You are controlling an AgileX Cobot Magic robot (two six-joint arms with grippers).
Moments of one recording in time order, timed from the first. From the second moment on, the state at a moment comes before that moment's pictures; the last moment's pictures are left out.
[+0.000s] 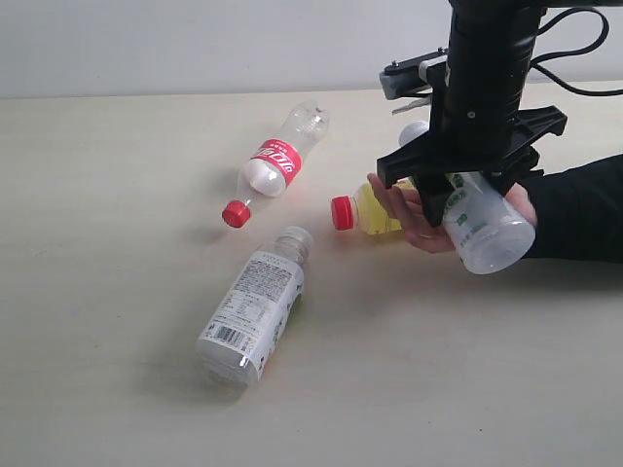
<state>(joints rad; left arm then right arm) -0.08 0.00 0.00 0.02 0.14 -0.13 0.47 1.88 -1.41 -0.10 1.22 0.23</state>
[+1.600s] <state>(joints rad) -0.08 0.00 0.00 0.02 0.14 -0.13 0.47 1.55 -1.39 -0.08 1.21 0.17</state>
